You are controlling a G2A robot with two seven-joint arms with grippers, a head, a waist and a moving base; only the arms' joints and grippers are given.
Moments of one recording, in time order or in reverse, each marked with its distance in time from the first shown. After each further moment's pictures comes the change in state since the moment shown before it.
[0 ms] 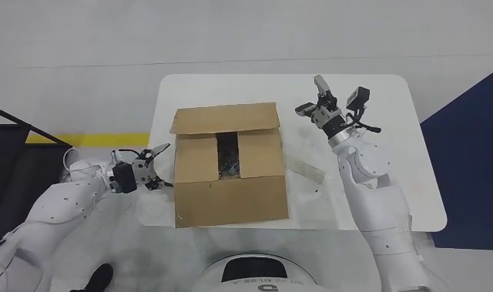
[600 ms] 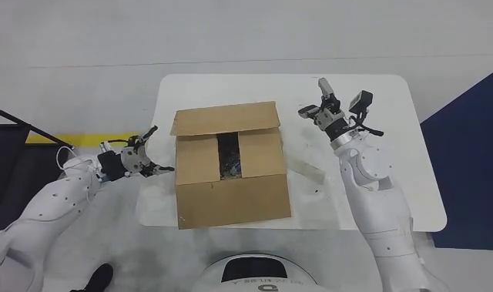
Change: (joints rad) left arm -0.031 0.020 0.020 -0.010 -0.219 -0.012 -0.012; right arm -0.018 0.004 0.016 0.007 0.013 -0.023 -0.005
